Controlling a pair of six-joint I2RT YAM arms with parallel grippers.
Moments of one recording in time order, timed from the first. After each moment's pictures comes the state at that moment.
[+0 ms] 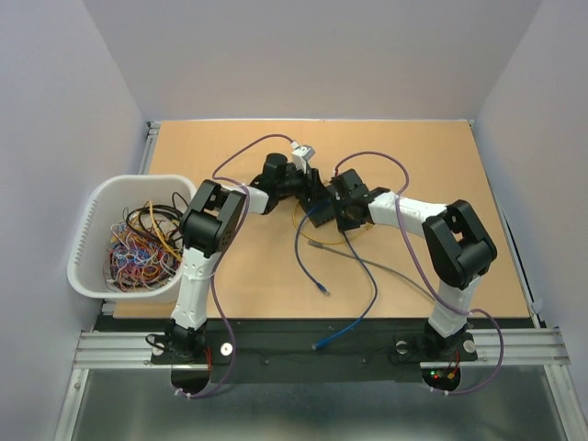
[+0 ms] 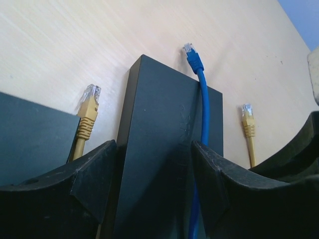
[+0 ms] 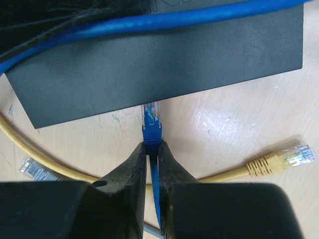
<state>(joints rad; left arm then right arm) -0.47 2.25 1.33 0.56 0.67 -0.35 0.56 1.84 1.16 -0.36 0.13 0.31</state>
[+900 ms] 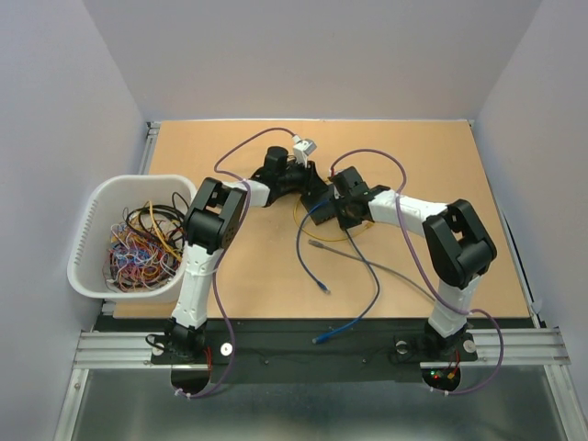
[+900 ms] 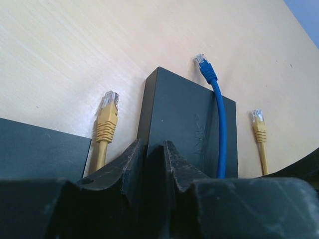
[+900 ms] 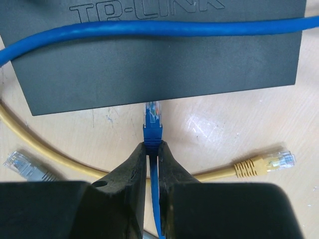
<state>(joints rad) -0.45 2.33 1.48 0.46 0.70 -0.30 0.55 1.85 1.19 -0.37 0.14 0.19</state>
